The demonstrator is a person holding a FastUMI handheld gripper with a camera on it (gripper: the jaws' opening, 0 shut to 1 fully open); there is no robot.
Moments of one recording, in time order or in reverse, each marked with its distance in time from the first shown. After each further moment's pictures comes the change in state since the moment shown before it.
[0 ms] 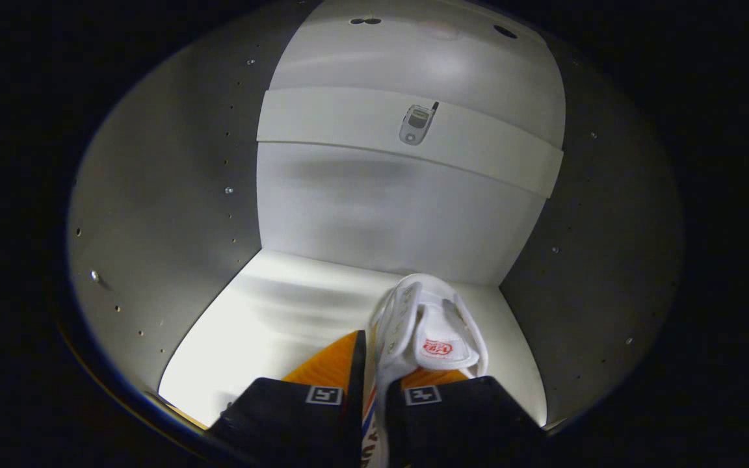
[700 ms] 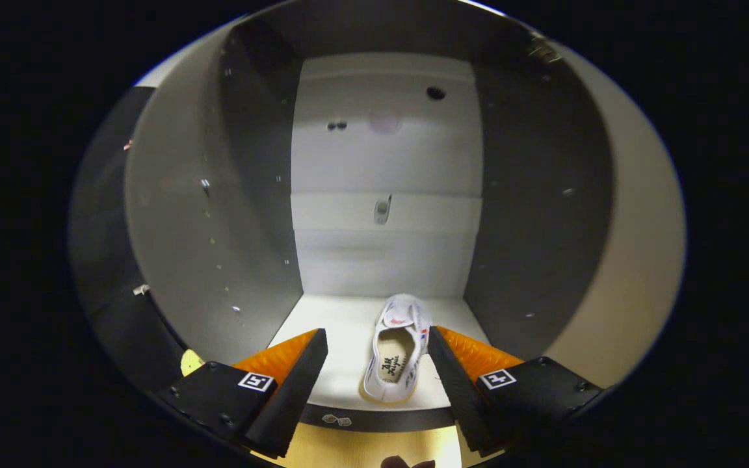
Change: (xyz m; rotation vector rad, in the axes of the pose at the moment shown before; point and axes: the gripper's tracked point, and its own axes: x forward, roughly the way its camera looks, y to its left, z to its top) arm -0.209 -0.029 0.047 0.162 -0.283 -0.008
